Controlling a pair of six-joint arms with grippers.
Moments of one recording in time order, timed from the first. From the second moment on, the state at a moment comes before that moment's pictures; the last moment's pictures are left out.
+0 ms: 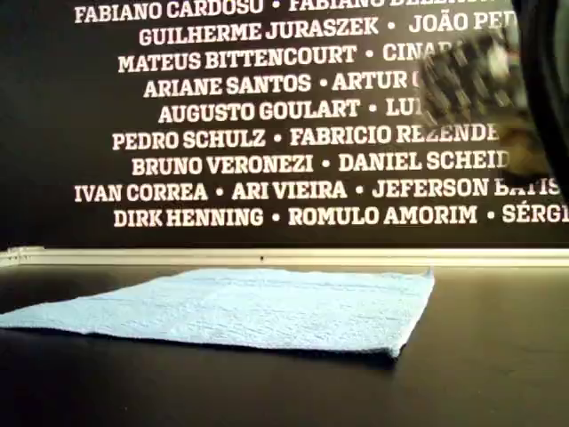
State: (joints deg) left arm 1.3 176.7 172.5 34.0 17.9 -3.5; right arm 5.4 176.3 172.0 26.7 -13.2 8.3
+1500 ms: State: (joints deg) left arm 1.3 135.3 153.3 33.8 23.3 -3.2; right arm 14.5 113.2 139.5 25.2 -31.0 9.5
